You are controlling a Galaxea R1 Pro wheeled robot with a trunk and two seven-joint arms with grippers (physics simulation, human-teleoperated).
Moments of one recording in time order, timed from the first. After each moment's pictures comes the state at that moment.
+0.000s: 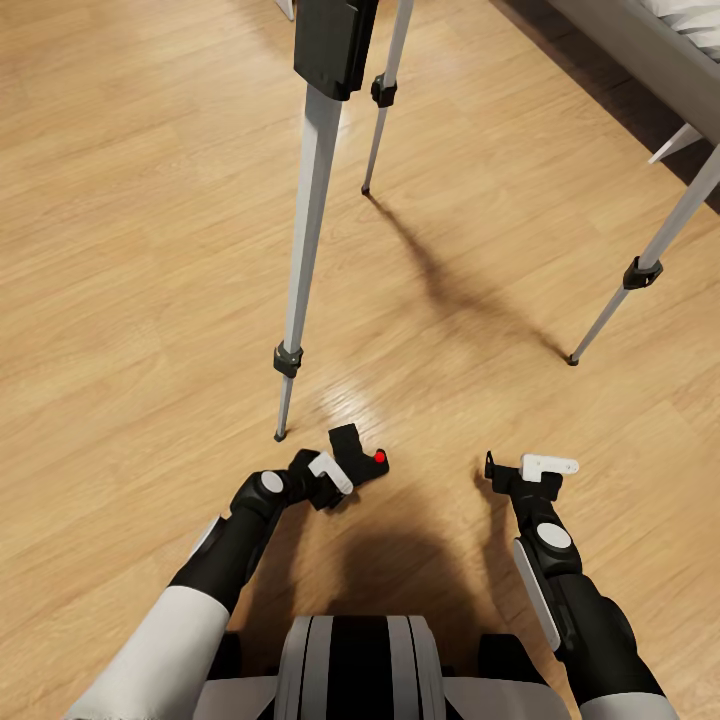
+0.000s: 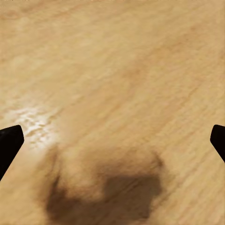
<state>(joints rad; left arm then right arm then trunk) -0.70 -0.14 -0.14 -1.00 -0.73 0.33 -0.60 -0.44 -0.03 -0.02 -1.29 0.01 0.19 -0.24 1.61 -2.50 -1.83</state>
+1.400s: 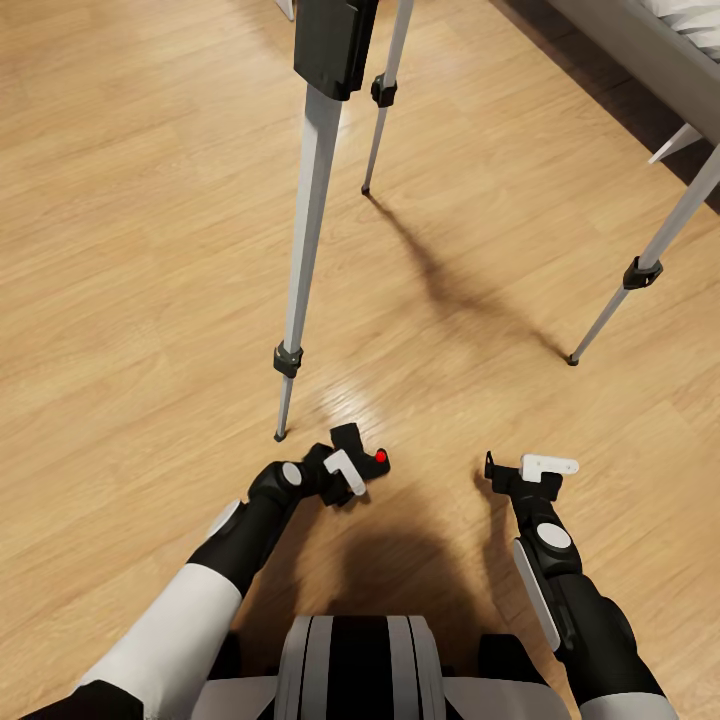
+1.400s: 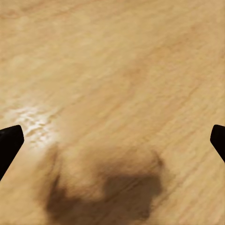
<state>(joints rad) -0.78 -0.15 -0.24 -0.92 -0.78 0.33 -0.61 -0.44 -0.03 -0.02 -1.29 0.01 0.19 -0.24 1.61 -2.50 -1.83</state>
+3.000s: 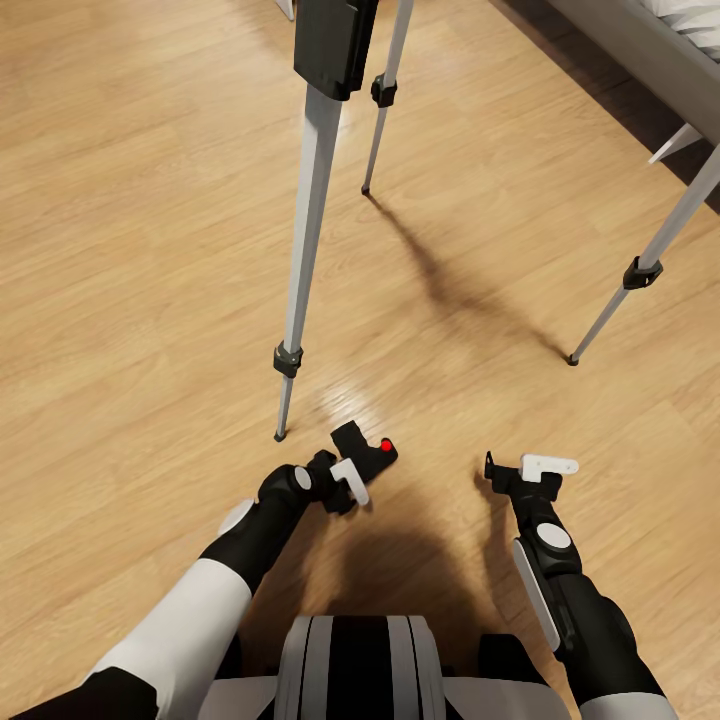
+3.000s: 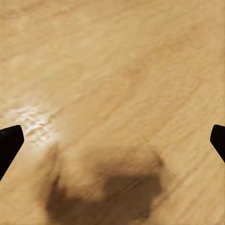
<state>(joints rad) -0.80 -0.17 -0.25 -0.84 -0.87 0.33 -0.61 -0.44 -0.03 -0.01 -1.29 0.01 0.19 -0.24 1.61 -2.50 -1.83</state>
